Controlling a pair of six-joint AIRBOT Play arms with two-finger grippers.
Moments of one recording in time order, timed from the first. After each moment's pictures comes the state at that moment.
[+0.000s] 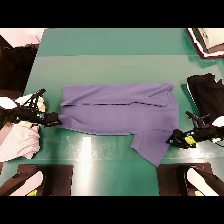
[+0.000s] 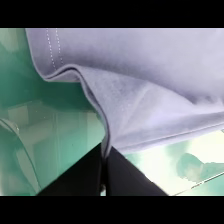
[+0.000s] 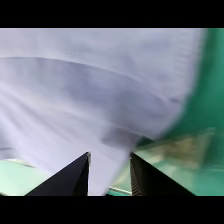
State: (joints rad) left arm 0.19 -1.05 0.70 1.04 -1.21 -1.24; right arm -0.37 -0.97 0.43 -1.11 1.35 1.41
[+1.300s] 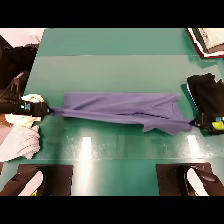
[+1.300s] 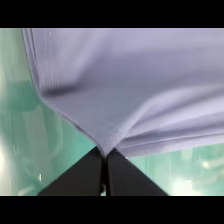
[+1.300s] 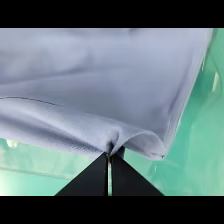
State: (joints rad) left arm 0.19 -0.89 0.88 1.05 -1.28 -1.27; right arm -0.33 -0.74 0.87 -1.22 1.55 1.43
